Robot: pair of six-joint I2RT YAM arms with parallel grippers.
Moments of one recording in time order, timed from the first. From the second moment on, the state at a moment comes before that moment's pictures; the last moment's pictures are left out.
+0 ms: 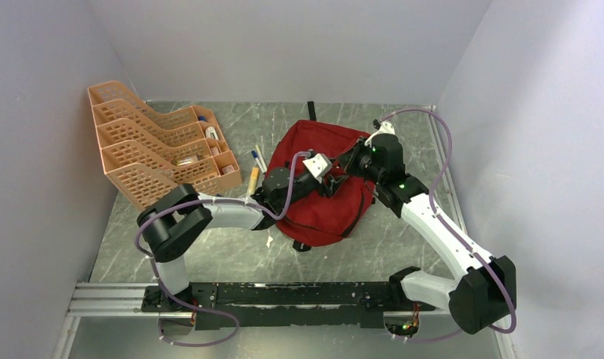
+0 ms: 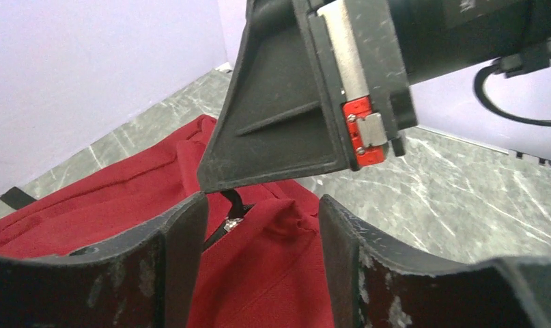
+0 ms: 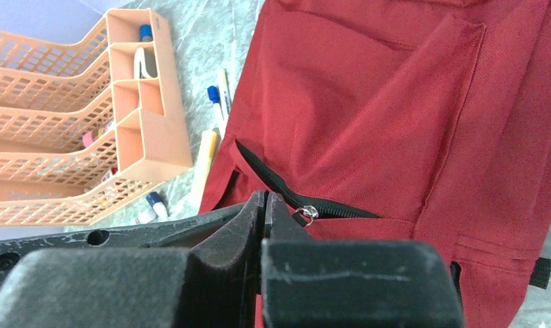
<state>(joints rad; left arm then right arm) -0.97 1.78 0.91 1.01 0.05 0.05 0.42 1.15 0.88 -0.15 -0.01 0.60</state>
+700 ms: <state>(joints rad) -0.96 1.87 0.97 1.03 -0.05 0.01 0.41 1.14 0.88 -0.15 -0.04 0.61</state>
